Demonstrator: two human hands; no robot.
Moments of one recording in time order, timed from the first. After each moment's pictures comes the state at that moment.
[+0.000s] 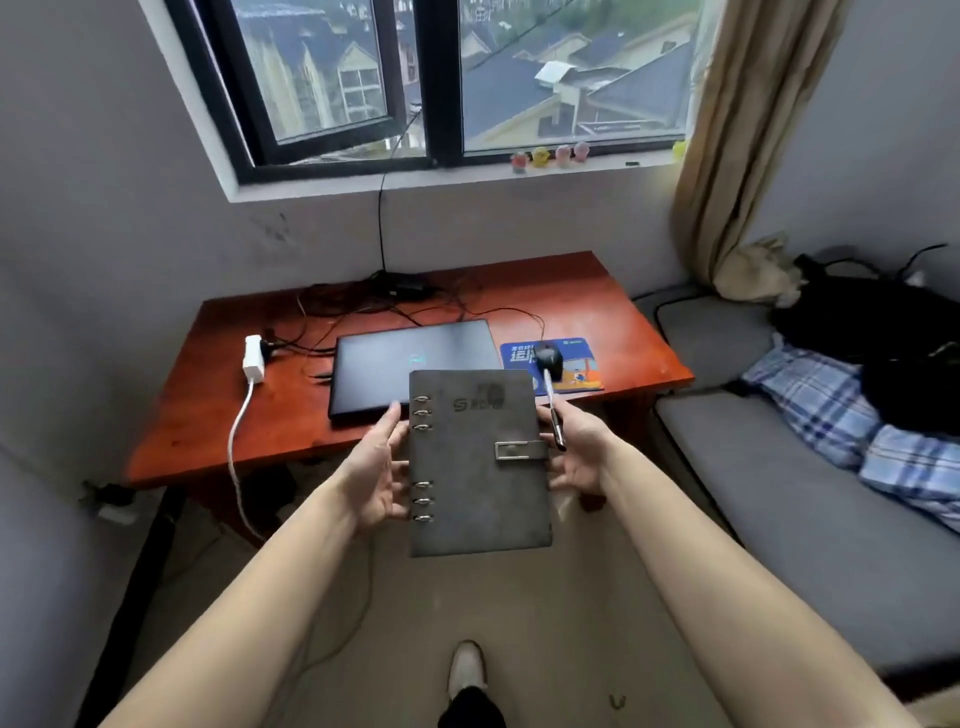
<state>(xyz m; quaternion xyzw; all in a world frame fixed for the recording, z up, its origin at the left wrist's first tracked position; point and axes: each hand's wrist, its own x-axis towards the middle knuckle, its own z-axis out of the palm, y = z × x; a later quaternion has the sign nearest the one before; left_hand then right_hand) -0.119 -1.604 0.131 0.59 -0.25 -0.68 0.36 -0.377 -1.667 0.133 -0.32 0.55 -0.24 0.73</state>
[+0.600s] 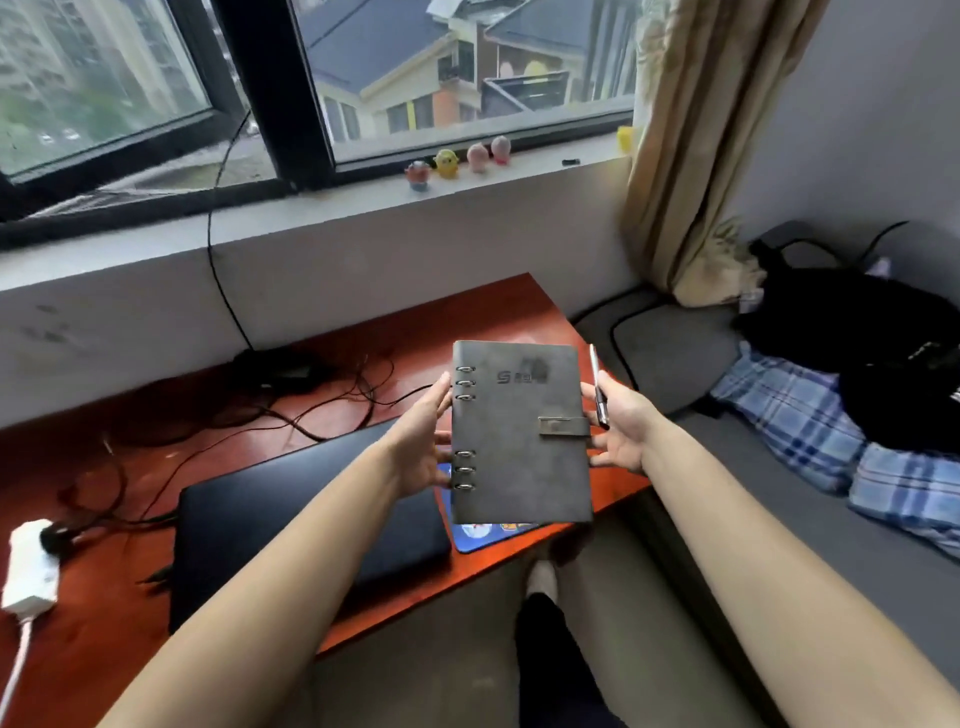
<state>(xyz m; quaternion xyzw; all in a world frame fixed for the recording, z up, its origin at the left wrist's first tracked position) -0.231 -2.017 0.129 0.54 -0.31 -0.74 0.23 -0.491 -2.017 0.117 -0.24 0.63 -0.31 0.68</state>
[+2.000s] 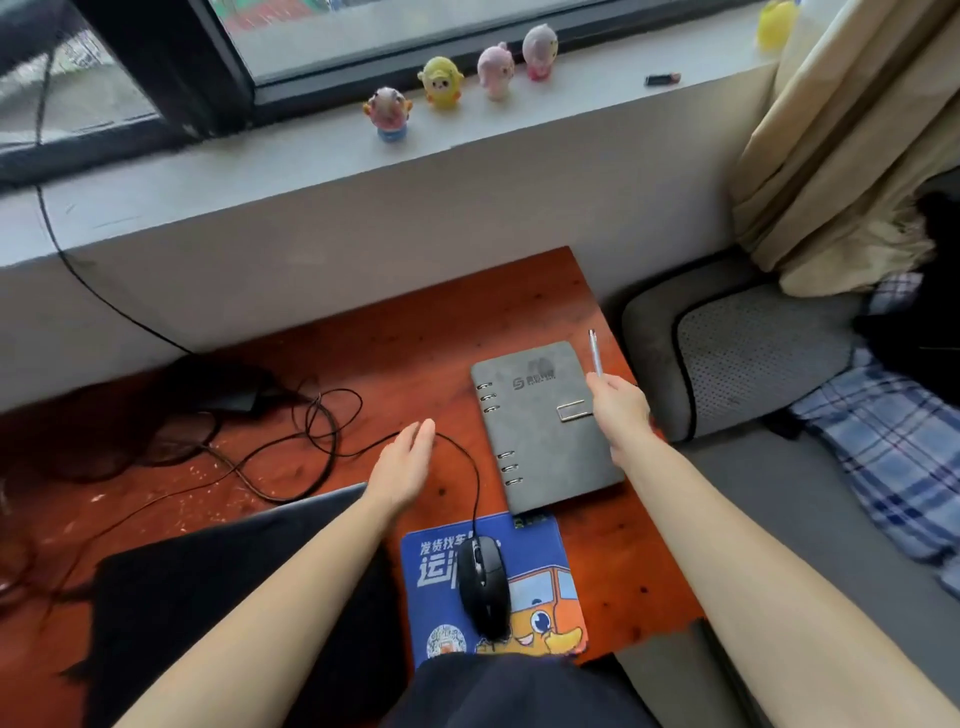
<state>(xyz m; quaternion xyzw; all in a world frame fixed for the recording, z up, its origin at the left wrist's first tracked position) -0.258 -2.217 -0.016 0.76 -0.42 -0.47 0.13 -0.524 -2.278 -0.012 -0.29 0.78 -0.31 0.46</state>
